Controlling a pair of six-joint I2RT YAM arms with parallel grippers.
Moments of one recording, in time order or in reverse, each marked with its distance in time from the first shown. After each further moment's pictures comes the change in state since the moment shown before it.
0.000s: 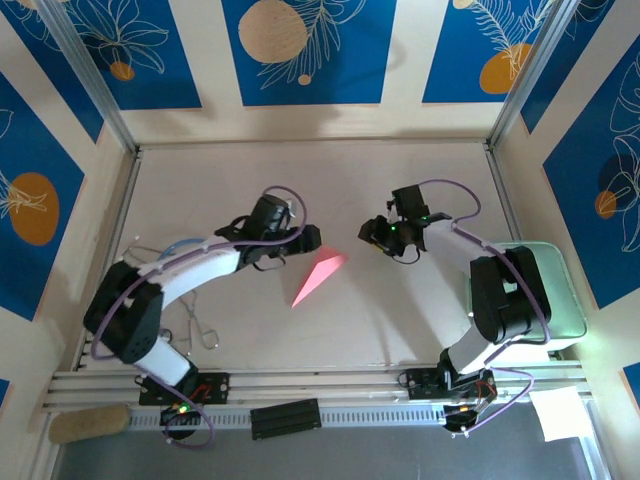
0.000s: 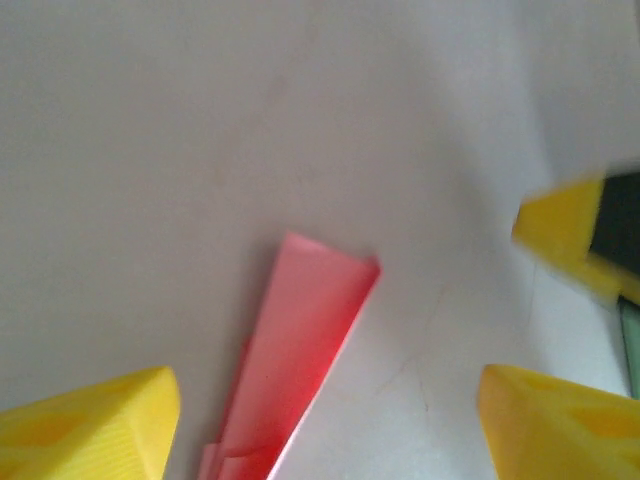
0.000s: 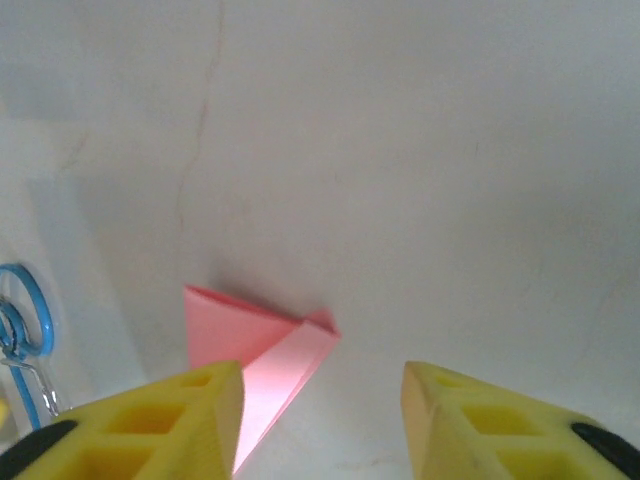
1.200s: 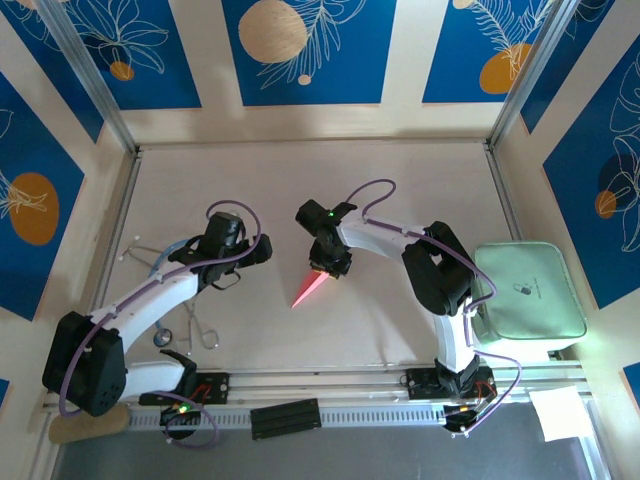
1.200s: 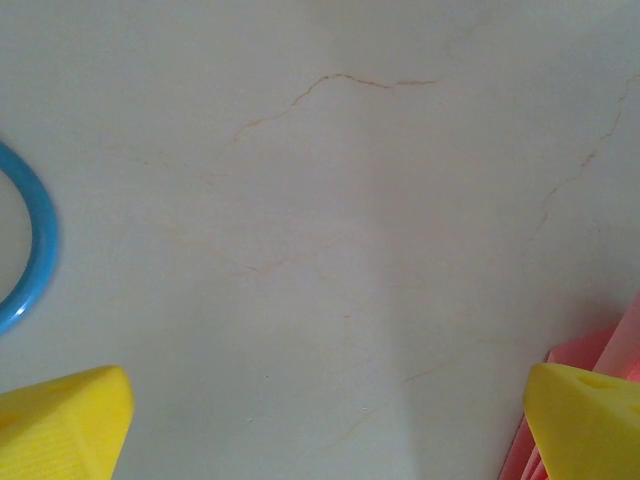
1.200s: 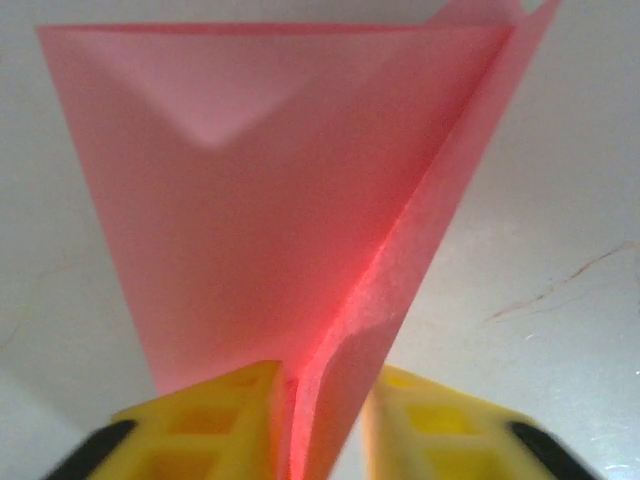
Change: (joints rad) left arm 0.169 -0.283 -0.245 -0.129 -0.227 0.084; right arm 0.456 0.380 0.499 -0.544 0.328 0.413
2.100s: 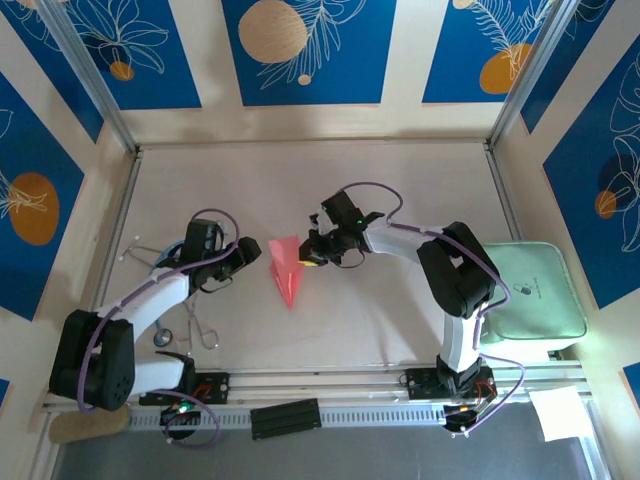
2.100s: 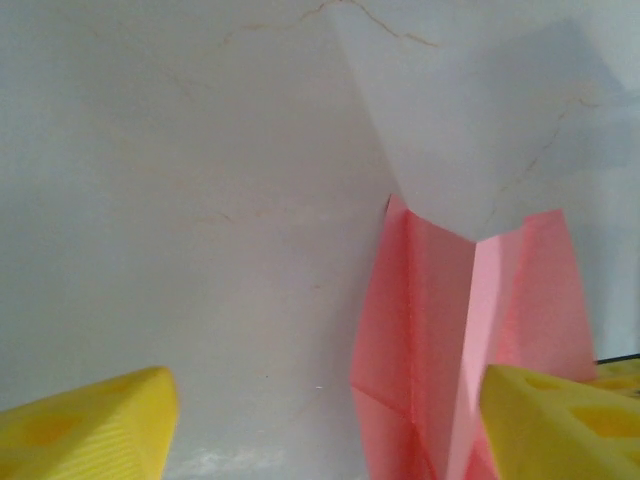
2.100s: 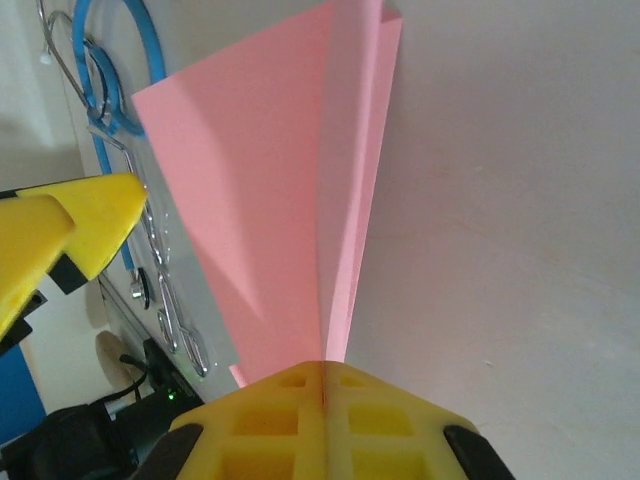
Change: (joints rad) left arm 0.201 0.029 -0.152 0.207 0.394 -0.167; right arm -0.148 -0.093 -0.293 0.676 -0.612 -0.391
